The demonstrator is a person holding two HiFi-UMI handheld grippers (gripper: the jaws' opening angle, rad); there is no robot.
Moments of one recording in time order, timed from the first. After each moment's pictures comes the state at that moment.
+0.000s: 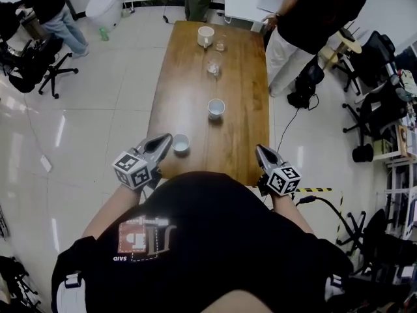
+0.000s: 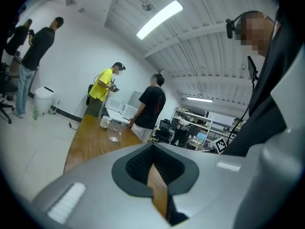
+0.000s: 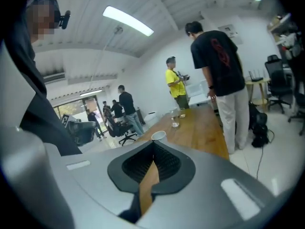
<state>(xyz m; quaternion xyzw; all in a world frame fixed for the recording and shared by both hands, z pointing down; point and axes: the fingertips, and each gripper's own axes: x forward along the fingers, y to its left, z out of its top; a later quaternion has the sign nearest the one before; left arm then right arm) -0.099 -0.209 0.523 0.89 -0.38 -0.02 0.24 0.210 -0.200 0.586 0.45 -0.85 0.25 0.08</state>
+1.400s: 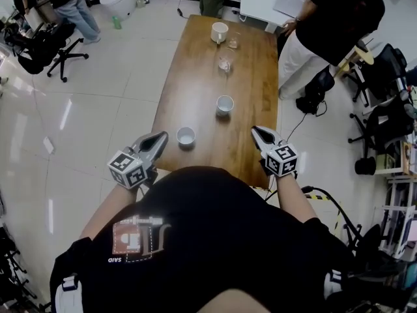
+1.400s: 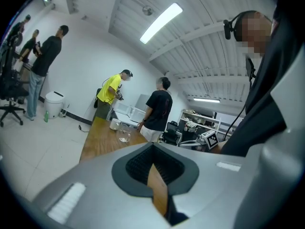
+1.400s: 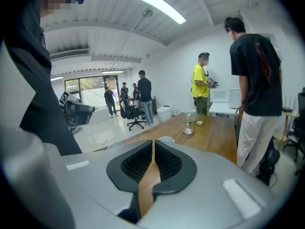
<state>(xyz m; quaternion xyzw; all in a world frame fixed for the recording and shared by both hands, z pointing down) -0.126 -0.186 0.525 0.87 -0.43 -0.03 0.23 0.164 -0.261 0.583 0.36 -0.90 0.14 0.19</state>
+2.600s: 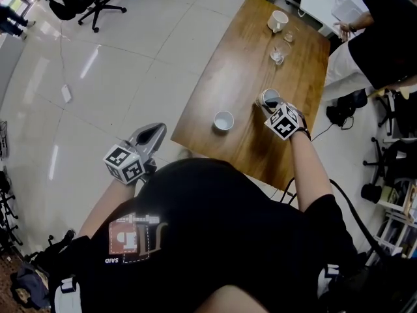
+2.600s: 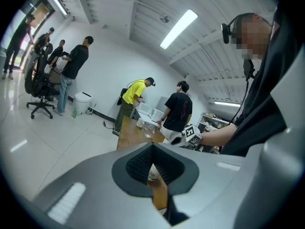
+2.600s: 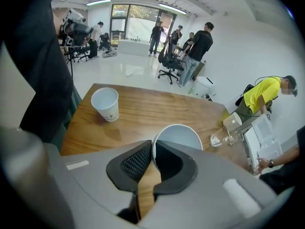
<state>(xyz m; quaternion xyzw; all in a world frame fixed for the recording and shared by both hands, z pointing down) -0.245 -0.117 0.552 0.80 -0.54 -0.03 0.27 0.038 -0.326 0.687 0.12 -0.83 -0.07 0.55</state>
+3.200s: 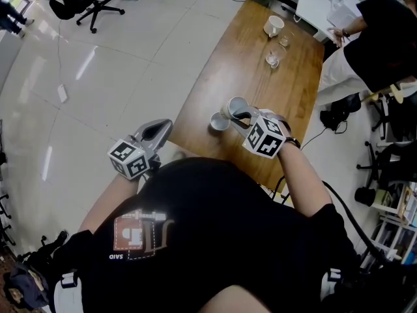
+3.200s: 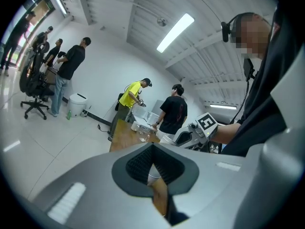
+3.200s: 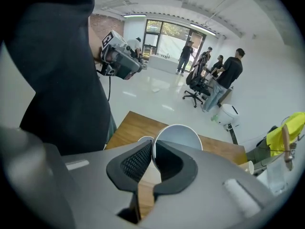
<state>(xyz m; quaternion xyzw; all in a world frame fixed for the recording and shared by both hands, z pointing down) -0.222 -0.132 0.542 0.81 -0.52 -0.05 0.26 -0.057 -0.209 0.595 -0.05 -0.86 -0.14 0.49</state>
